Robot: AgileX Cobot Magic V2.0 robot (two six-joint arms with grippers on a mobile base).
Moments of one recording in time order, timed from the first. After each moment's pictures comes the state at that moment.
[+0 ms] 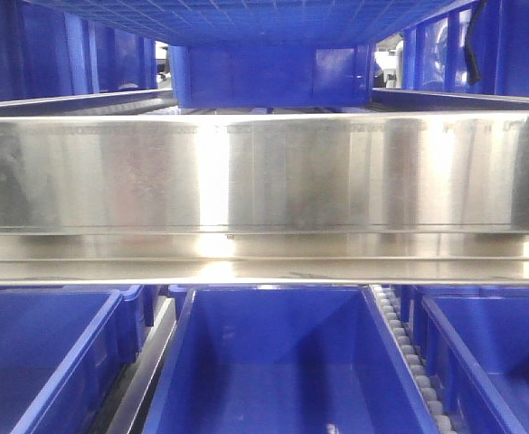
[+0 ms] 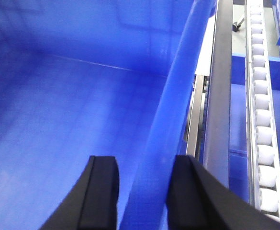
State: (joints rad) left arm -0.24 2.02 -2.59 -0.03 1.29 -0.13; right arm 0.16 1.98 -2.50 0.10 1.29 0.05
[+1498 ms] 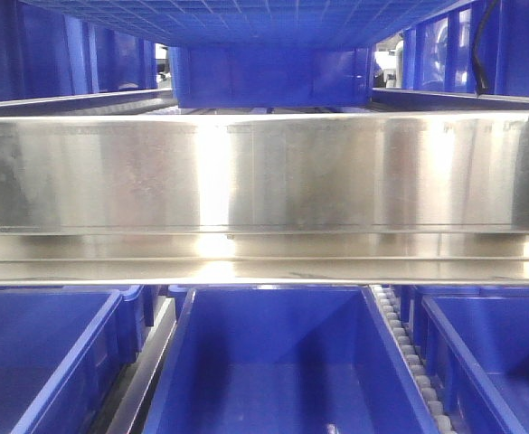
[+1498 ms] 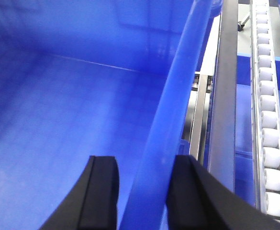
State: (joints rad) left arm -0.23 2.02 -2.59 -0.03 1.29 -0.13; right arm 0.16 1.99 -2.50 0.11 1.28 0.05
